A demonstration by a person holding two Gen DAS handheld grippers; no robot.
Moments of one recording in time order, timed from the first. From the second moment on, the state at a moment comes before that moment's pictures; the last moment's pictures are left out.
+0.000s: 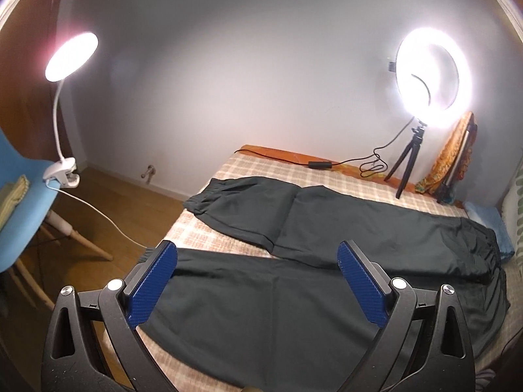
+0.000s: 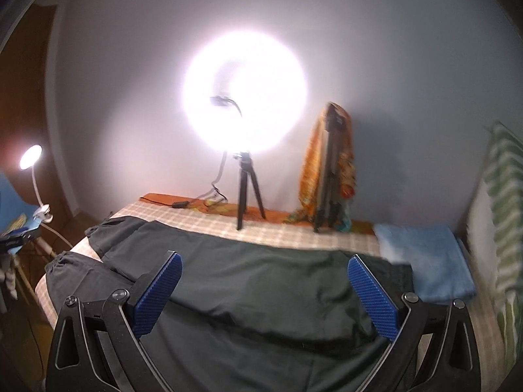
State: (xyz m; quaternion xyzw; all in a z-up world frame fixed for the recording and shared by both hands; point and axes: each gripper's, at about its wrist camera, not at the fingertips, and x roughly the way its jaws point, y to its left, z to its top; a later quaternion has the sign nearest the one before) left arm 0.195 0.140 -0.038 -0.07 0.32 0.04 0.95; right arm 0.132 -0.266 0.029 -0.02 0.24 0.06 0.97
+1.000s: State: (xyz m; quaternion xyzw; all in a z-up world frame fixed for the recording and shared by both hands) left arm 0.414 0.224 -0.110 -0.12 0.45 0.06 0.88; right arm 0.341 -0.217 -0.069 -0.09 0.36 0.21 0.90
